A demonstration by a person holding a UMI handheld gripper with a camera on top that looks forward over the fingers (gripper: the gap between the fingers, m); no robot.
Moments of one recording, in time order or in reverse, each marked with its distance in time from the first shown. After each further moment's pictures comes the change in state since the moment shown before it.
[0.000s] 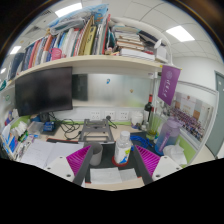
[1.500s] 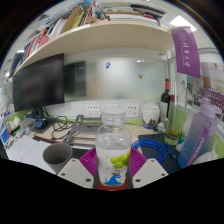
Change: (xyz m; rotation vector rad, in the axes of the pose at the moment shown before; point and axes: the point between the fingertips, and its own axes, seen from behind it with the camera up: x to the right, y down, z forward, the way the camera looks) arm 0.031 0.054 0.210 0.060 -0.188 0.013
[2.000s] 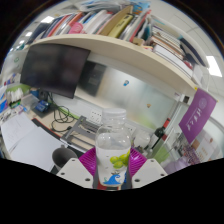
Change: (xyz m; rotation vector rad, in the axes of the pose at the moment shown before) arm -0.021 -0.095 -0.055 -0.041 0.073 -0.412
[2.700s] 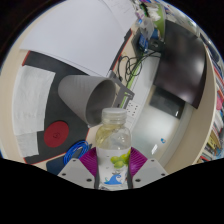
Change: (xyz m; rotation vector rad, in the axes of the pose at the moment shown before) arm -0.030 0.041 0.058 -0.117 0.032 -1.564
